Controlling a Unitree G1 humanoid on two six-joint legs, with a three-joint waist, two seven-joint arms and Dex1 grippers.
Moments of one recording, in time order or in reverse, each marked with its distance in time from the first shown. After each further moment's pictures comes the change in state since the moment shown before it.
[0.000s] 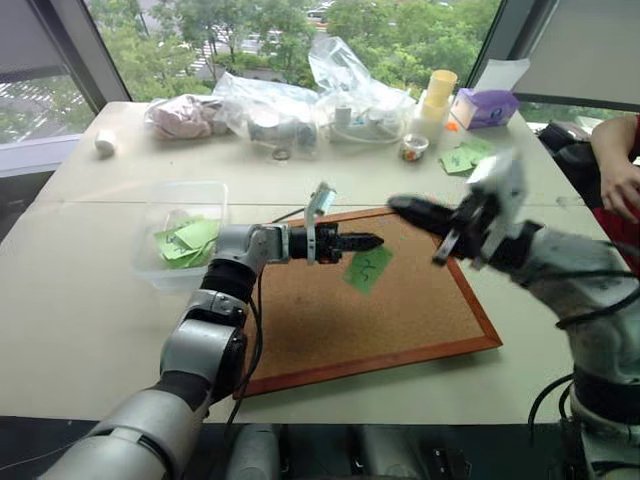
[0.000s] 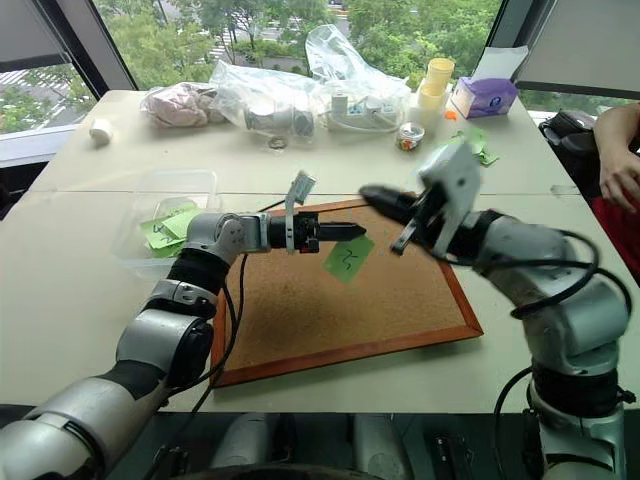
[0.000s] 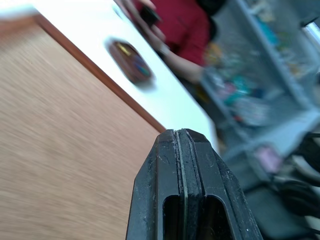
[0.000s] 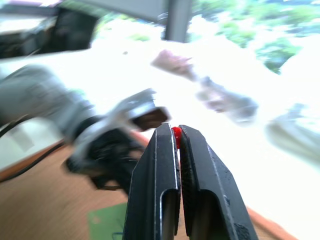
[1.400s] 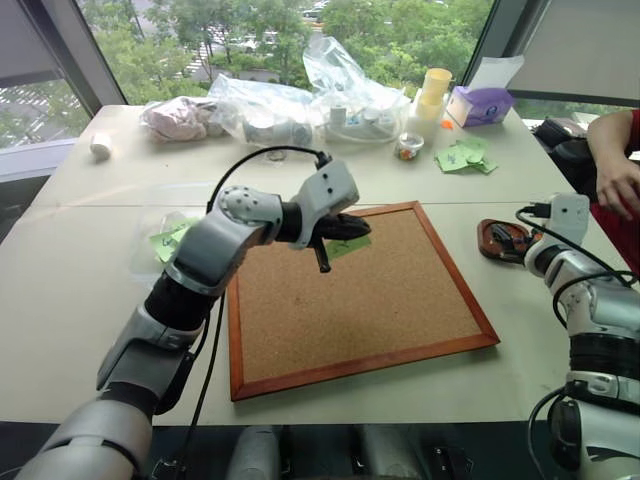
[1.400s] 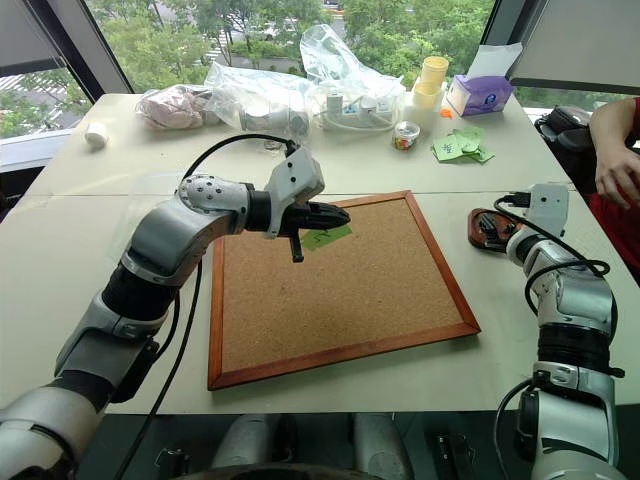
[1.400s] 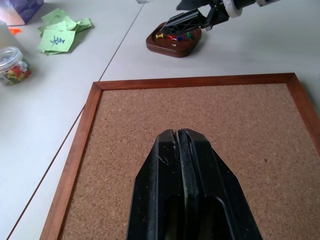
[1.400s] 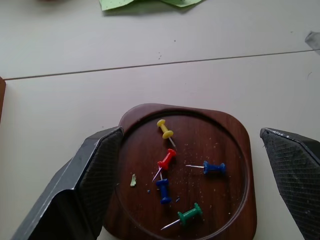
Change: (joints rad) left arm 0.095 0.278 -0.327 -0.684 0.136 -0.018 0.119; right arm -0.044 0.005 -0.006 0.822 -0.421 -0.257 -0.304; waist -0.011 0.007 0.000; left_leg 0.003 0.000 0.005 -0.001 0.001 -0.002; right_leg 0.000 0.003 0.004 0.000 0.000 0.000
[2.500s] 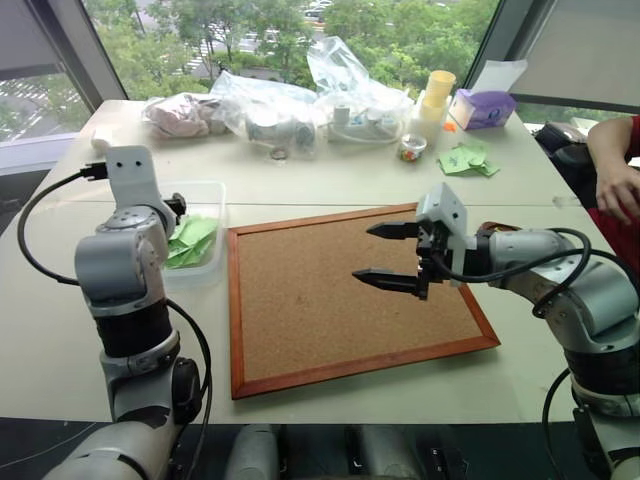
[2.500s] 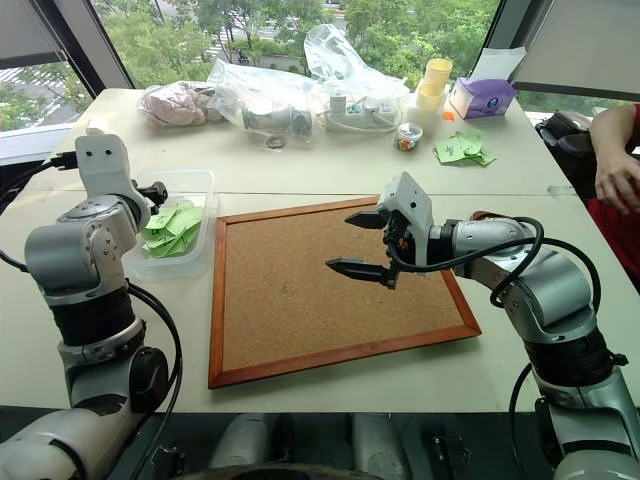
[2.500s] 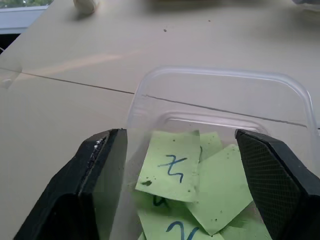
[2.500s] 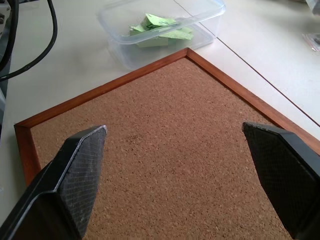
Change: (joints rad) left arm 0.145 -0.095 0.633 -0.178 0.278 0.572 0.945; right arm -0.015 -0.144 0.424 -0.674 0.330 0.188 0.659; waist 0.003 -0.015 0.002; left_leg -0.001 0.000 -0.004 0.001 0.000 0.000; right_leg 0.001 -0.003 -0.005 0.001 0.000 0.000
